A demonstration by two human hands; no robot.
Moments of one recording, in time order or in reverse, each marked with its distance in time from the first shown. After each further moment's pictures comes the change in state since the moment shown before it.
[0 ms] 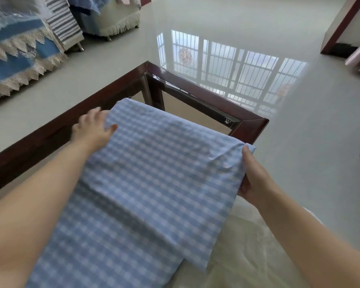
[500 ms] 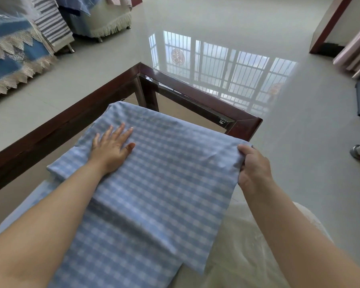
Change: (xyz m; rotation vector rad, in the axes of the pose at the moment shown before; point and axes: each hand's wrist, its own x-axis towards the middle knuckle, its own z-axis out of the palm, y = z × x) left_hand -0.020 0.018 0.056 0.067 -0.126 0.251; right_hand 0.021 -0.017 0.012 0.477 0.268 -0.181
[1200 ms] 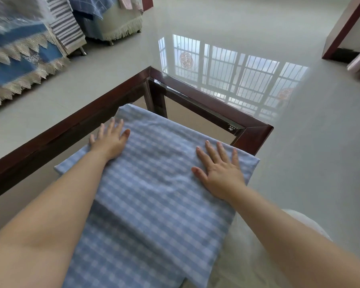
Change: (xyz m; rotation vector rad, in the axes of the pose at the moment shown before) left_hand 0.039 -0.019 -0.016 -0.075 -0.073 -0.287; right_hand 0.023 0.054 0.023 -2.020 -0.465 -0.904
